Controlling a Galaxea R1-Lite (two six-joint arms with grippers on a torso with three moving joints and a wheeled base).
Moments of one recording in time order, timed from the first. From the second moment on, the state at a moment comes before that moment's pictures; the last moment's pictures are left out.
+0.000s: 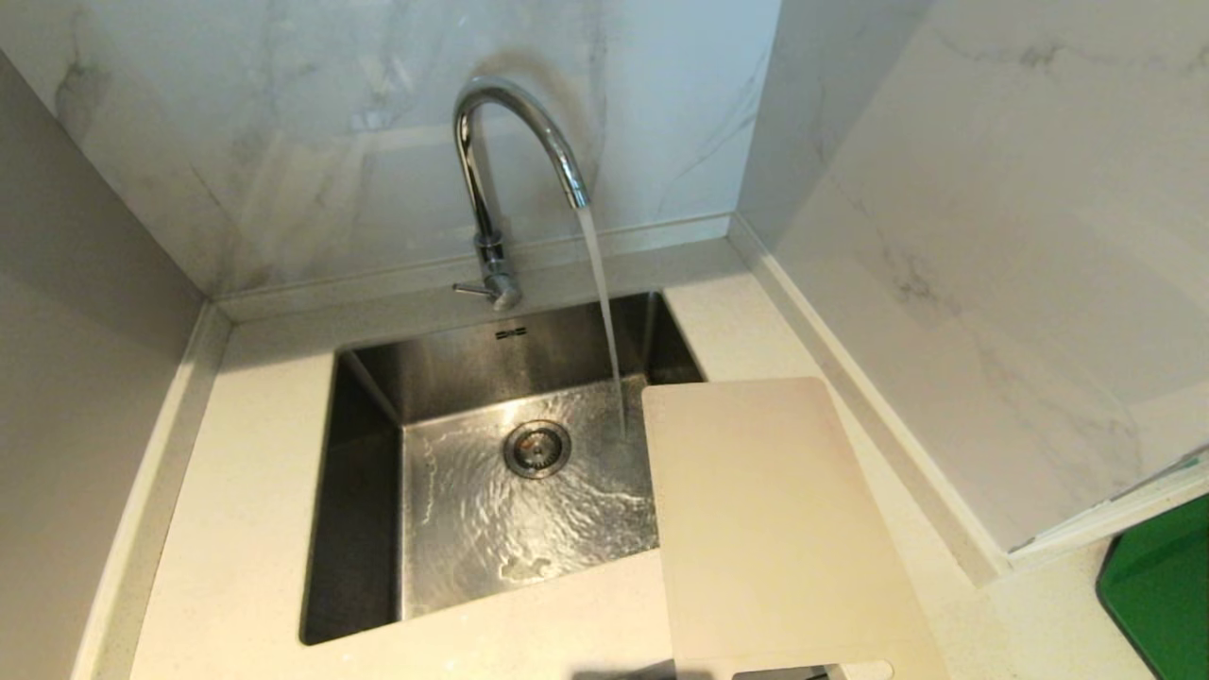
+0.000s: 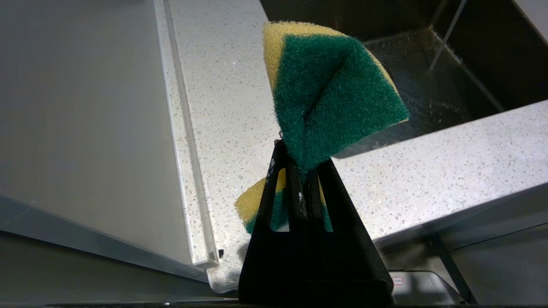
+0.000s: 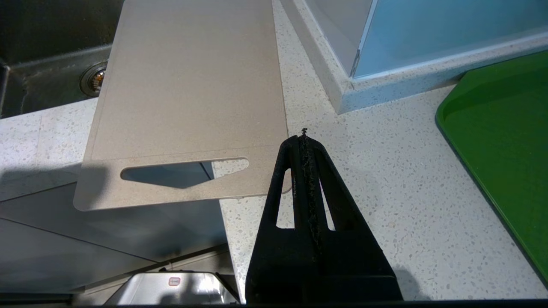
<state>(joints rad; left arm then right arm) 0.00 0.00 0.00 0.00 0.00 -0.01 0.00 0.00 0.00 0.00 0.00 0.03</state>
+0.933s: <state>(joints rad) 0.00 0.00 0.00 0.00 0.00 -0.01 0.00 0.00 0.00 0.00 0.00 0.03</state>
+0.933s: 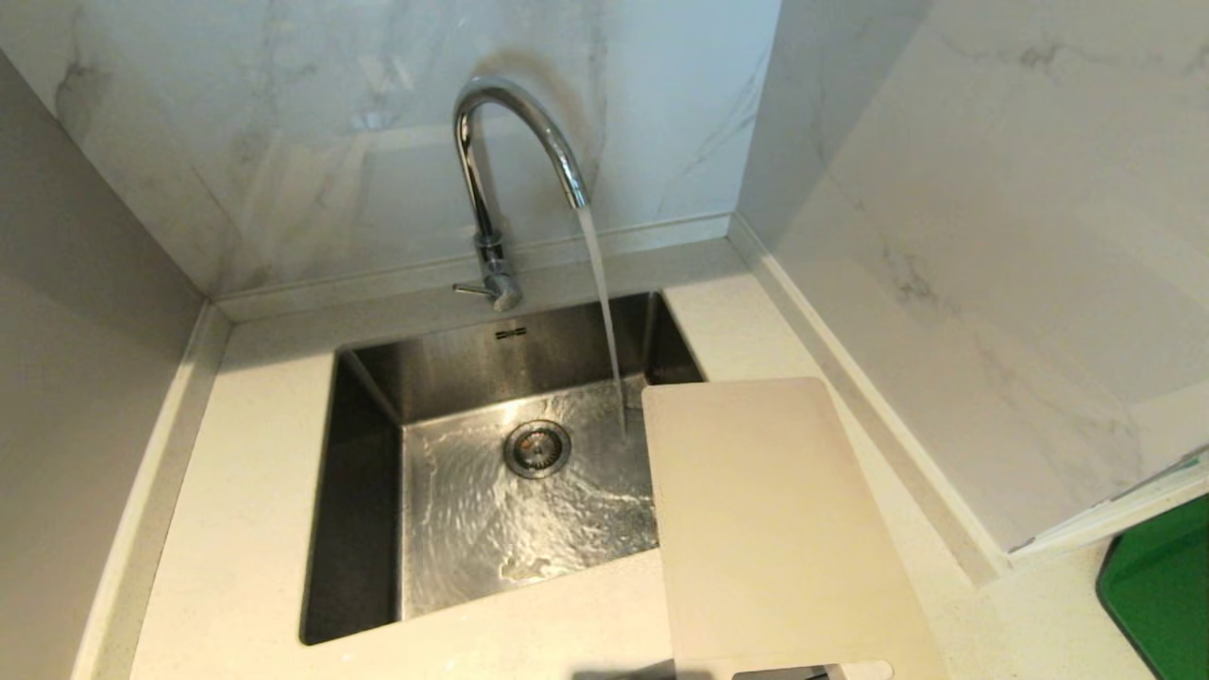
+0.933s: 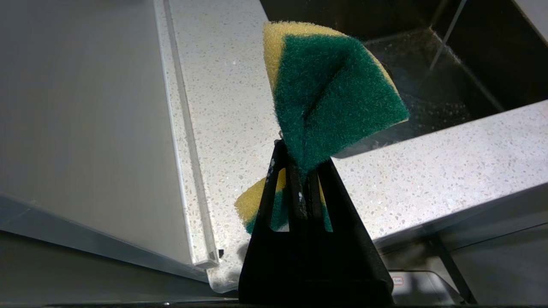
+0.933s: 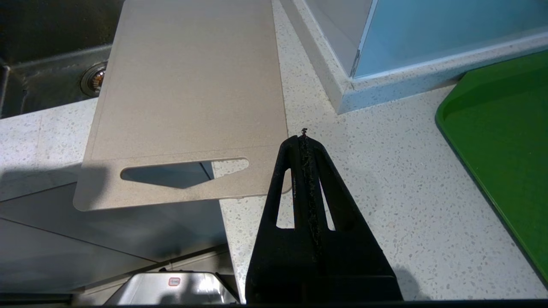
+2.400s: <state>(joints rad) 0.00 0.00 0.00 0.00 0.00 -0.01 0.00 0.00 0.00 0.00 0.00 0.02</state>
